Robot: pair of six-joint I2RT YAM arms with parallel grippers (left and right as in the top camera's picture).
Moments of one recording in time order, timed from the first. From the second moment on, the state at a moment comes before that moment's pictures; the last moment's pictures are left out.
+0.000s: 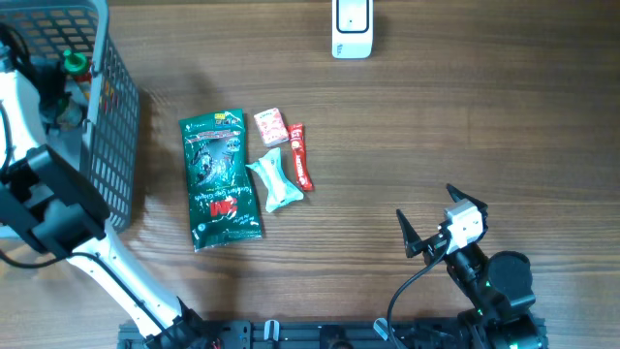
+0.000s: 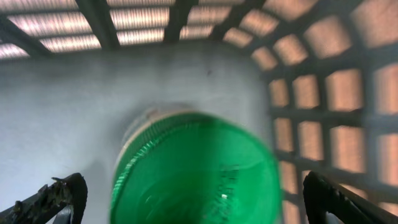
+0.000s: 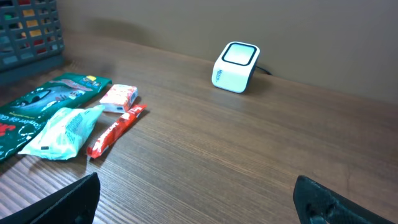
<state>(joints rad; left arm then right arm) 0.54 2.29 2.02 -0.85 -0.08 -0.90 0.26 0.02 0.09 -0.26 -0.18 -0.10</state>
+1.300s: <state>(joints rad) 0.54 2.33 2.05 -1.00 -0.15 -0.81 0.26 0.02 0.09 -0.26 -0.18 -0.10</state>
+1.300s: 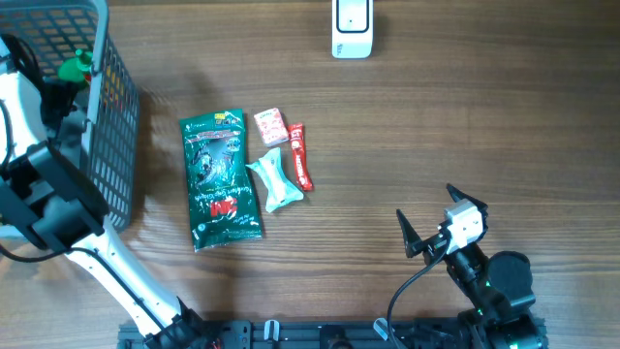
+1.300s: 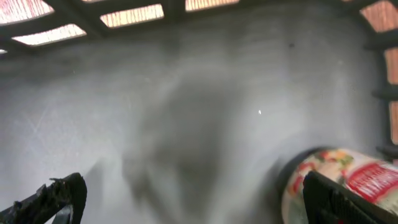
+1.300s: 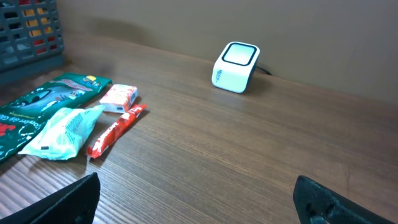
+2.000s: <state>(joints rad) 0.50 2.16 2.11 -0.84 0.04 -0.80 0.26 0.02 0.09 -0.26 -0.18 -0.10</state>
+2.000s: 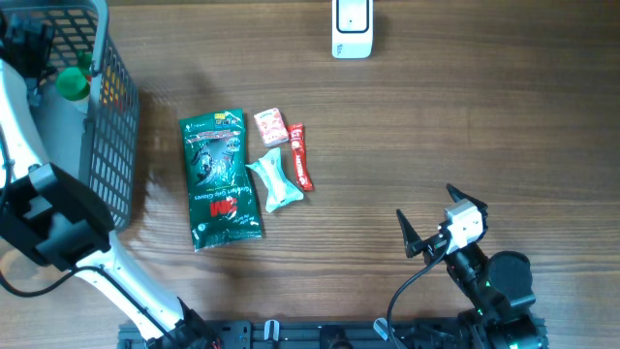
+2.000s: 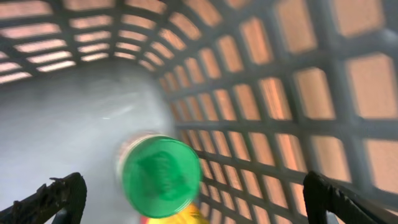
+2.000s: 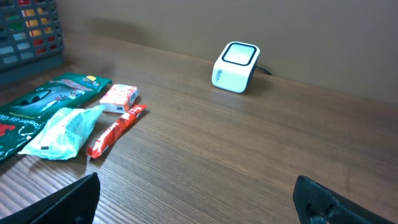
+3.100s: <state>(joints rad) 0.49 2.32 2.11 -0.81 0.02 -0.80 0.26 0.02 0.09 -0.26 -0.18 -0.10</state>
